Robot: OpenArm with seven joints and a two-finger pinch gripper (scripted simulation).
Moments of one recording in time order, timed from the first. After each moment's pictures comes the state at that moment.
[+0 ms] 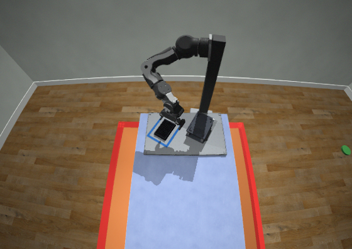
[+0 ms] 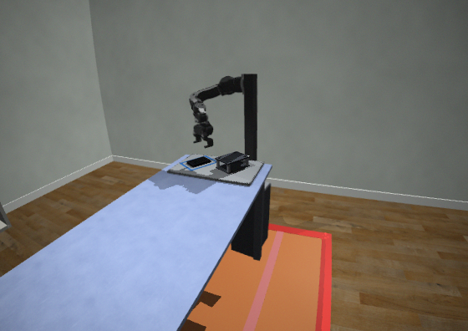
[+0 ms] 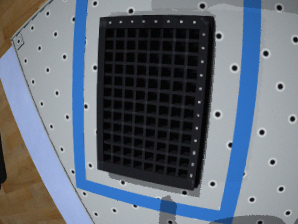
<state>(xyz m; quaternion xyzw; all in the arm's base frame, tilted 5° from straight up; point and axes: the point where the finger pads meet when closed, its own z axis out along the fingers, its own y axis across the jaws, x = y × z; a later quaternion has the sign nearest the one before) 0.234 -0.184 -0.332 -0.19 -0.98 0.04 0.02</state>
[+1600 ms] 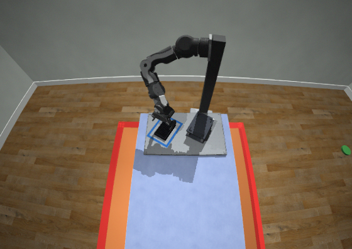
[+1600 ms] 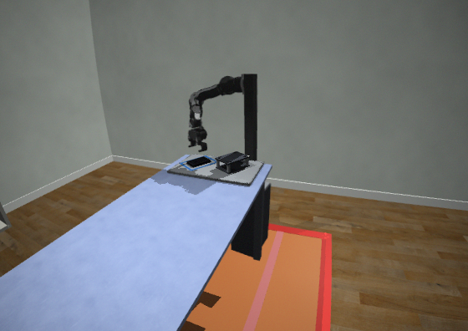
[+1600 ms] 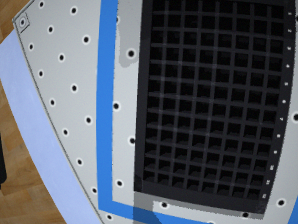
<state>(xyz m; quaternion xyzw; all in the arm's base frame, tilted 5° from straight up) 0.224 -0.237 -0.363 -0.19 -0.98 0.04 0.02</state>
